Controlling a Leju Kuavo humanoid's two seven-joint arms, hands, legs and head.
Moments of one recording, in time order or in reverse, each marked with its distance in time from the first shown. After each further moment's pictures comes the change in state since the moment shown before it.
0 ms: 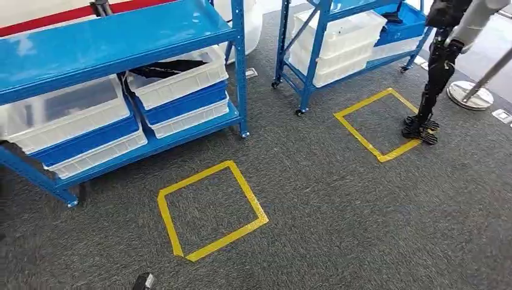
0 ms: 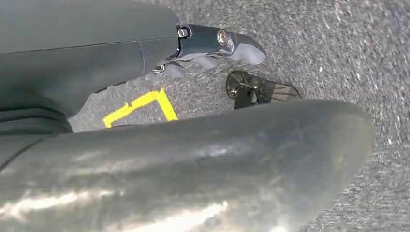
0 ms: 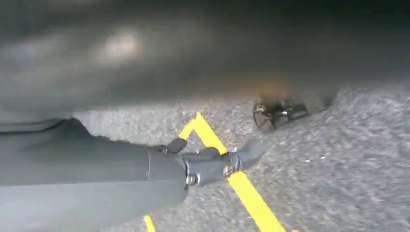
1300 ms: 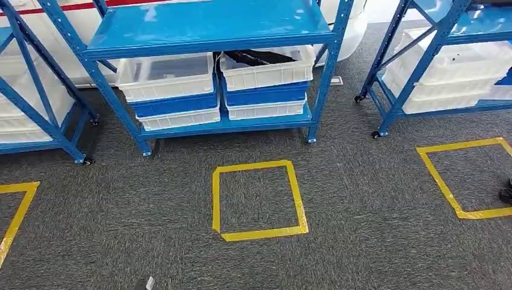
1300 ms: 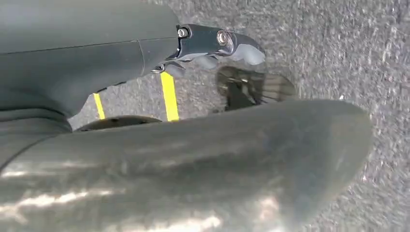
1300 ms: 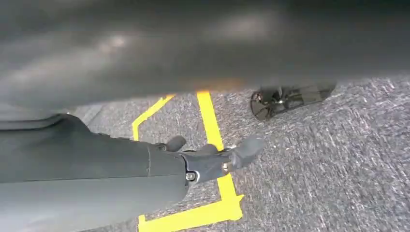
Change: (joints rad) left arm 0.008 0.001 0.010 0.001 0.001 0.023 -0.035; right arm -0.001 0.001 0.017 0.000 0.011 0.000 -0.019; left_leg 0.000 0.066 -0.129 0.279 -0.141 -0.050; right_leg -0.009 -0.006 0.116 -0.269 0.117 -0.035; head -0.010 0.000
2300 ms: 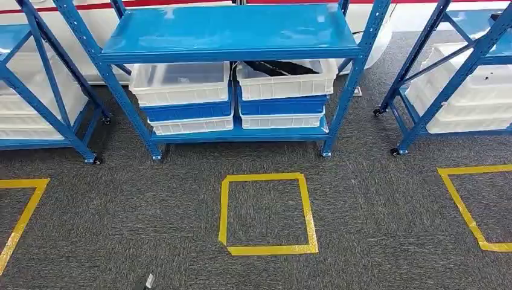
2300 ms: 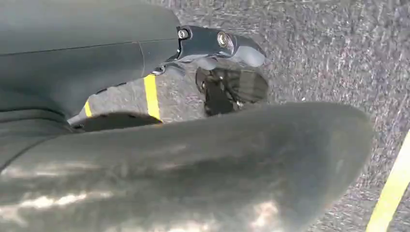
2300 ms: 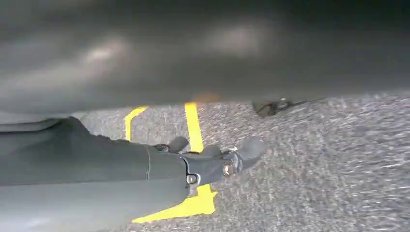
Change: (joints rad) left arm -0.007 0.002 0.000 -0.001 -0.001 0.009 -0.004; right arm -0.001 0.000 0.001 0.000 -0.003 0.000 -0.001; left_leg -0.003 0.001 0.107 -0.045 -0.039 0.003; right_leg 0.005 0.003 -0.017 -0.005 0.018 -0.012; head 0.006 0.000
